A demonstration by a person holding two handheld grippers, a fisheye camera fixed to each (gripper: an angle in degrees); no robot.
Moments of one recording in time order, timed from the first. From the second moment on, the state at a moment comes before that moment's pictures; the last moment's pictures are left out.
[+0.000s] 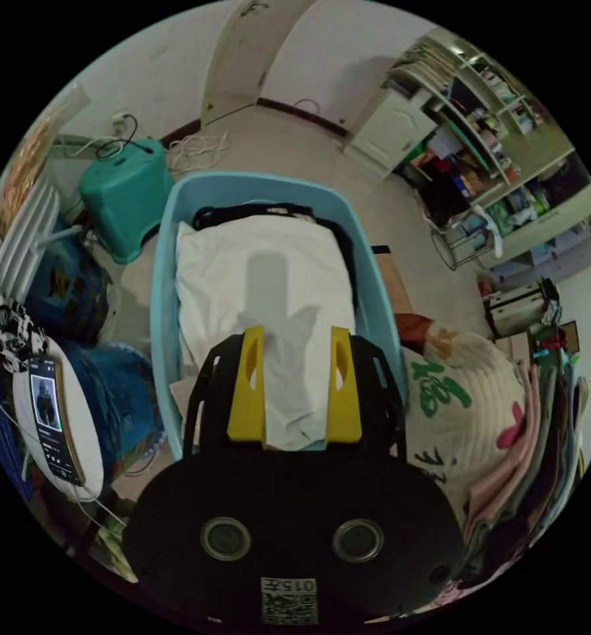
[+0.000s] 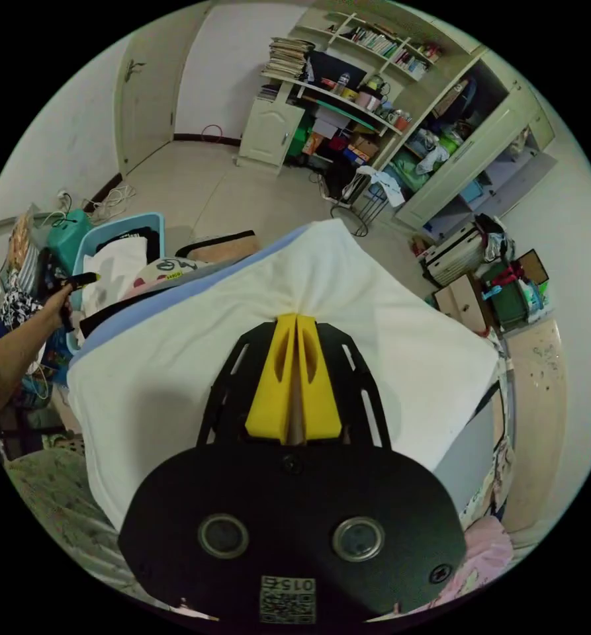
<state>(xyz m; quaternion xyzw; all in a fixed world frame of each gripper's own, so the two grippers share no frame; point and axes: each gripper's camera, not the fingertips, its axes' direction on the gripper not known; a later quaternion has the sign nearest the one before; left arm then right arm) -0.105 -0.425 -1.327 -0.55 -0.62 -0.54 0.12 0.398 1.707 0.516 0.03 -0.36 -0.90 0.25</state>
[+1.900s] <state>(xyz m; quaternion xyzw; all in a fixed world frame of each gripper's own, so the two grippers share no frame) 0.064 -0.071 -0.093 -0.44 0.44 -0.53 0.58 0.203 0.916 0.356 -0.21 -0.41 -0.60 0.65</state>
